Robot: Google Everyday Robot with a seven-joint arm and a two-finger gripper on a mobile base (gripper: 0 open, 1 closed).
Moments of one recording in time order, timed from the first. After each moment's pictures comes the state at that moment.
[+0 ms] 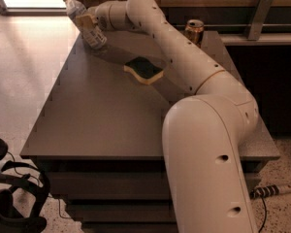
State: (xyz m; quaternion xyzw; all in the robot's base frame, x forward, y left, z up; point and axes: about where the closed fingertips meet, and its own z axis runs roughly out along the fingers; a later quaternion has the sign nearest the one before) arm 0.875 0.184 0.929 -0.39 0.67 0.27 0.57
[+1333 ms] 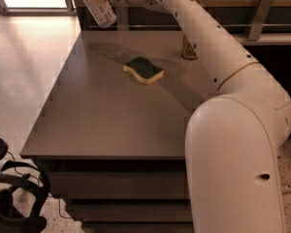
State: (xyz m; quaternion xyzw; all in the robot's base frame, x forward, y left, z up) arm 0.848 0.131 1.024 -0.38 0.65 0.26 0.60
